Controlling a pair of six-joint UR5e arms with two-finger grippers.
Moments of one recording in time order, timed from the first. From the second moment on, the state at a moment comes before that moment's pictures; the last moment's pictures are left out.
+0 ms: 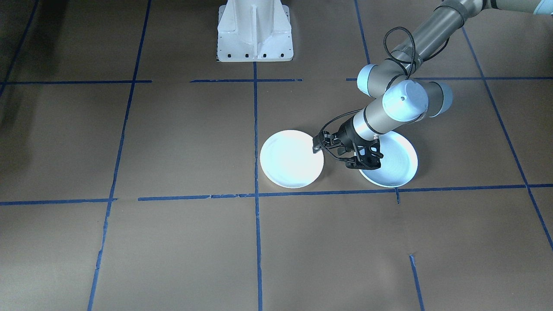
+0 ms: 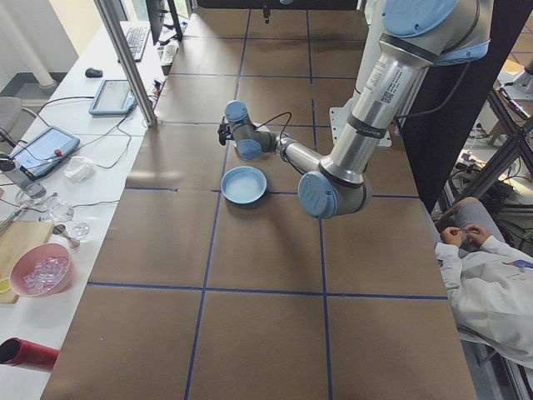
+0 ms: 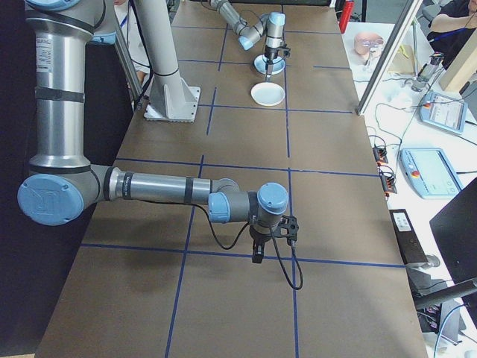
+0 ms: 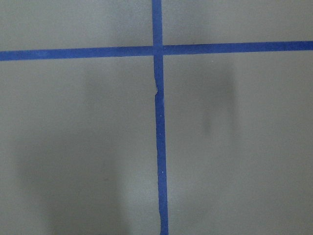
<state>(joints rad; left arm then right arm) -0.73 -2.09 -1.40 -2.21 -2.30 -1.23 1.41 -1.65 1.56 -1.44 2.31 0.21</state>
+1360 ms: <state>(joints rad) -0.70 -2.12 -1.36 -2.21 -2.28 -1.23 1.41 -1.64 1.56 -1.44 2.31 0.21</state>
